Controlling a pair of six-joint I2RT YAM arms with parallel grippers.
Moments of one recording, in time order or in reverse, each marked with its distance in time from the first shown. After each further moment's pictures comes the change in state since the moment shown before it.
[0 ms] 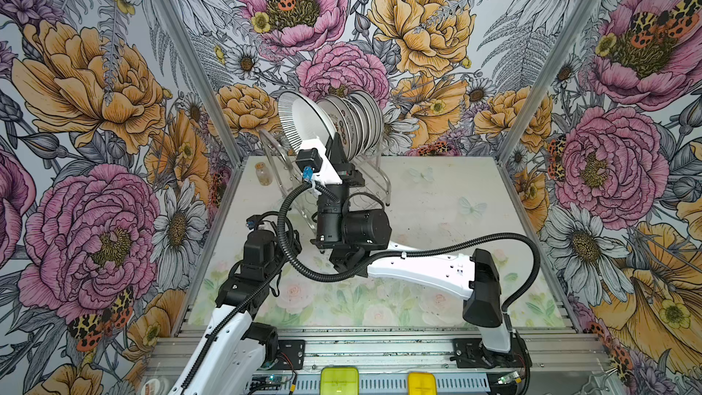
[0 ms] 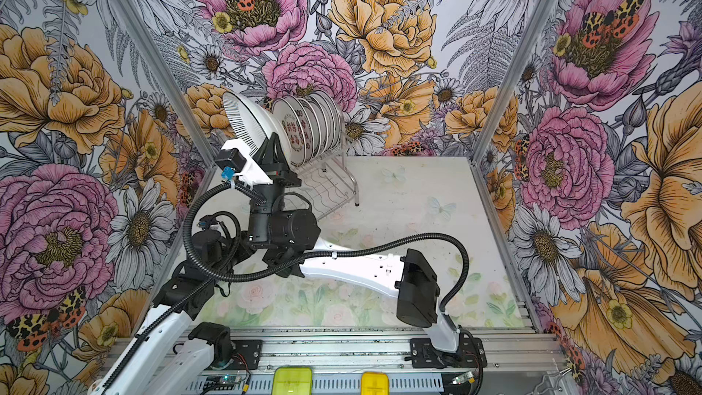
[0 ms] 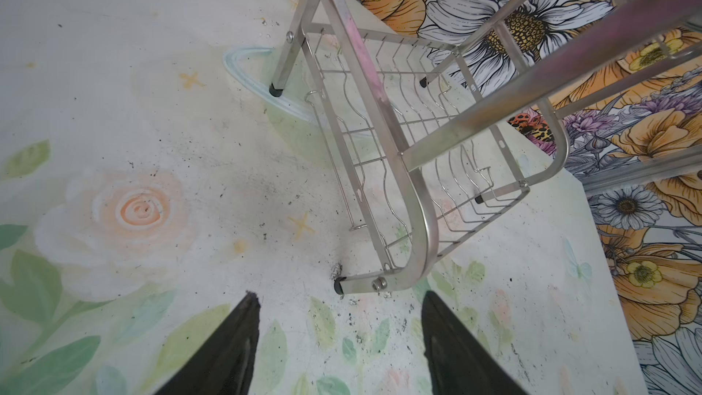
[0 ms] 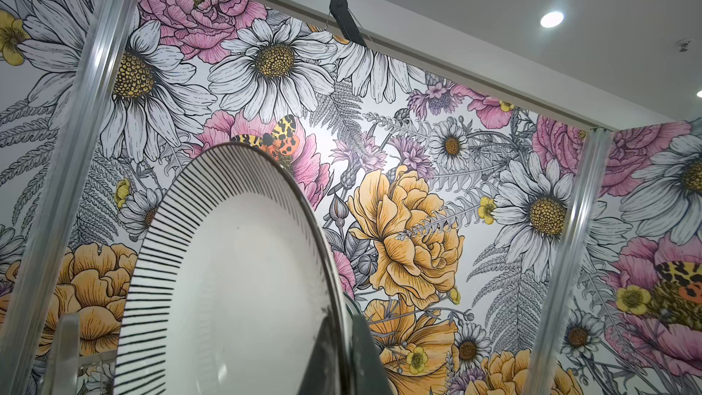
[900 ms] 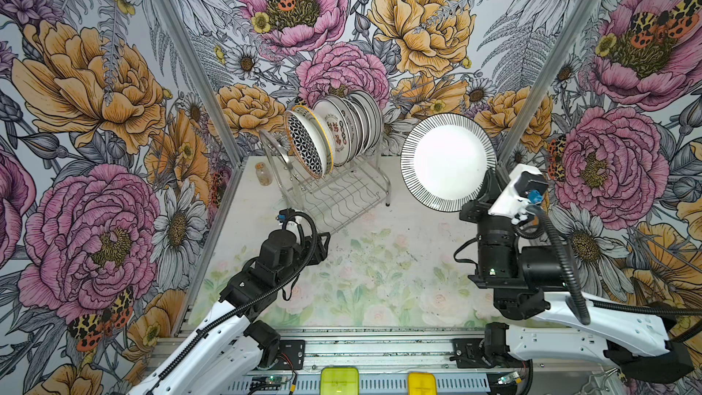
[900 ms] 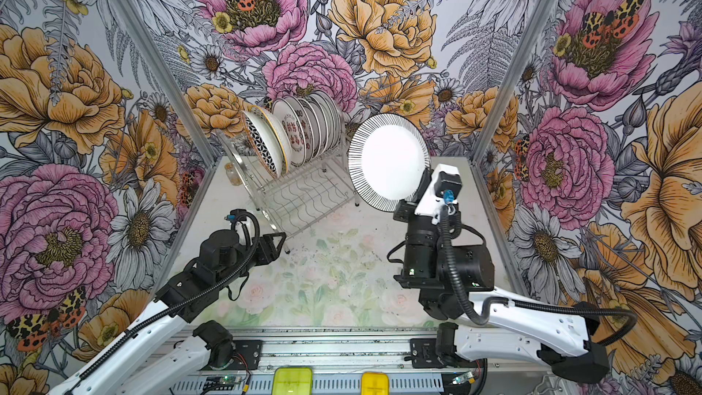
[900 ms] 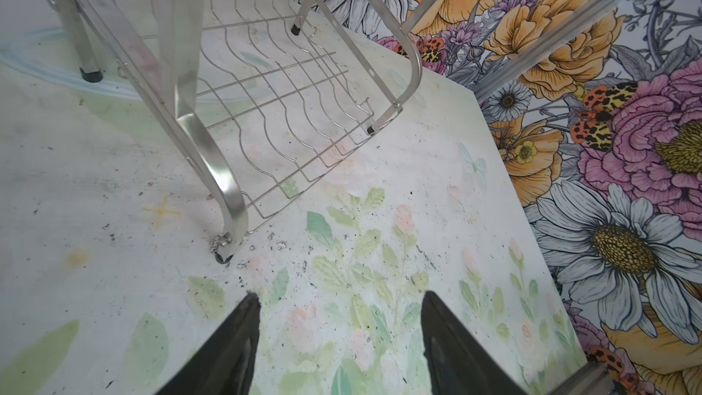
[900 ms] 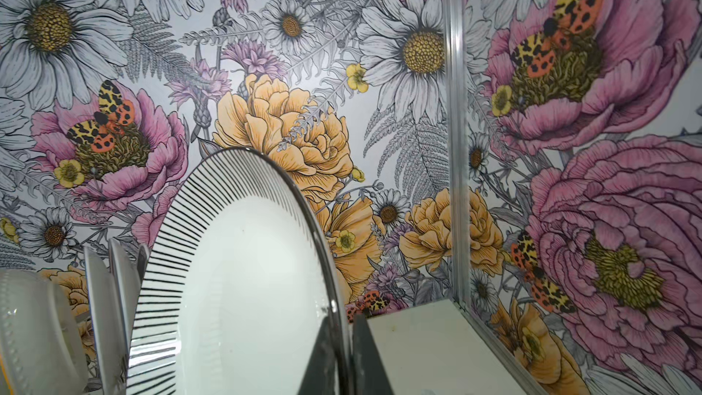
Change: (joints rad) left arm -0.389 0.043 0.119 -0.003 -0.021 0.000; right arm -0.025 -1.092 -0.947 -0.285 0.348 0.539
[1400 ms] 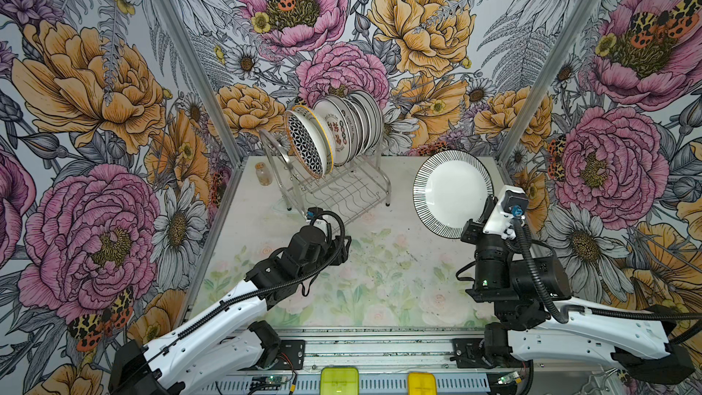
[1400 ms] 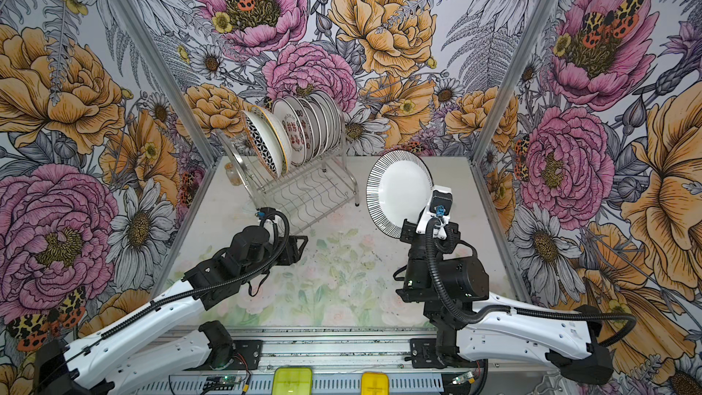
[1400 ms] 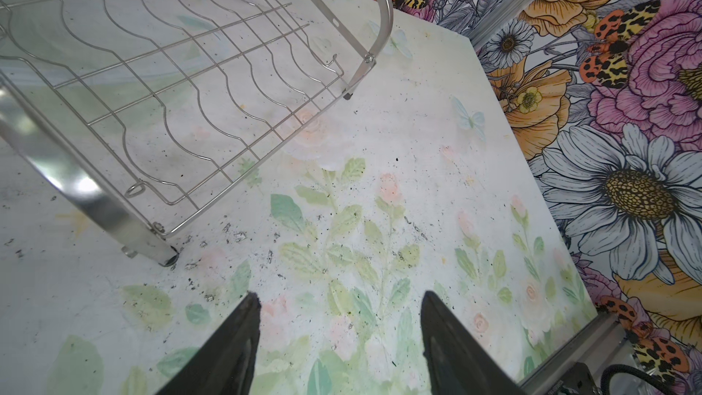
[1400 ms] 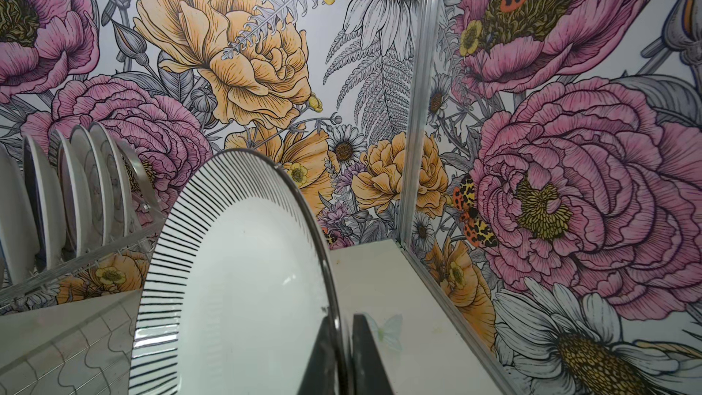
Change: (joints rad) left arm -0.164 0.224 0.051 0.093 -0.069 -0.006; right arm 0.035 -0.055 -0.138 -0.072 0.183 -0.031
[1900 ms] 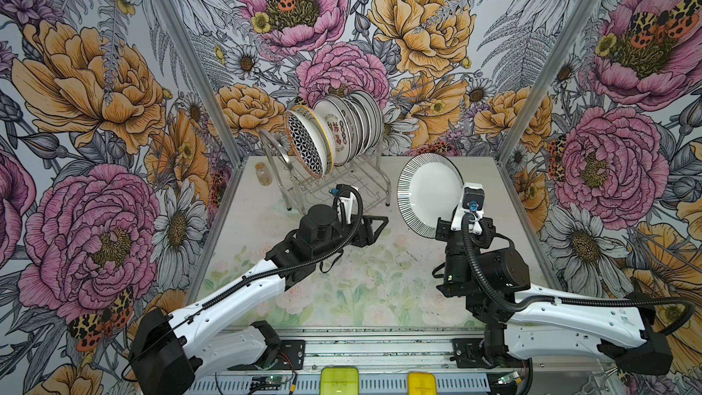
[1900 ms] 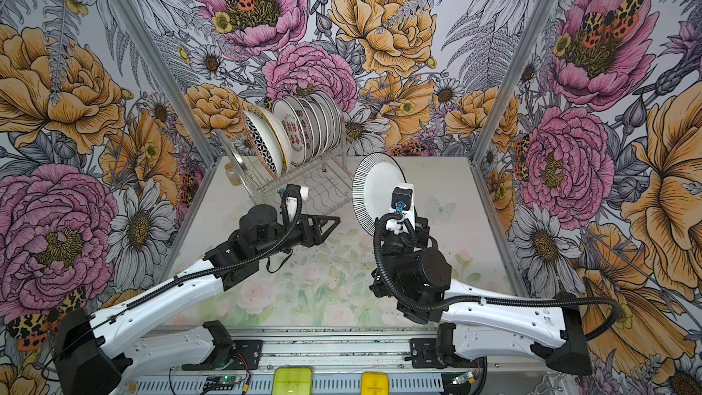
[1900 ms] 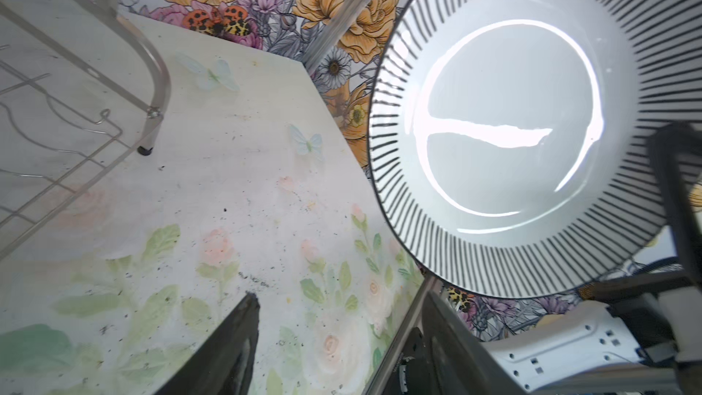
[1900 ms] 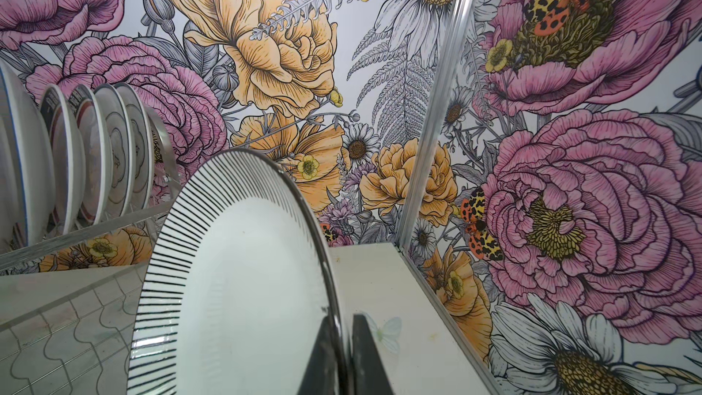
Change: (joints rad) left arm -0.005 0.180 0.147 0.399 0.399 -0.063; right arm 0.000 0.176 0.057 -0.005 0.000 0.013
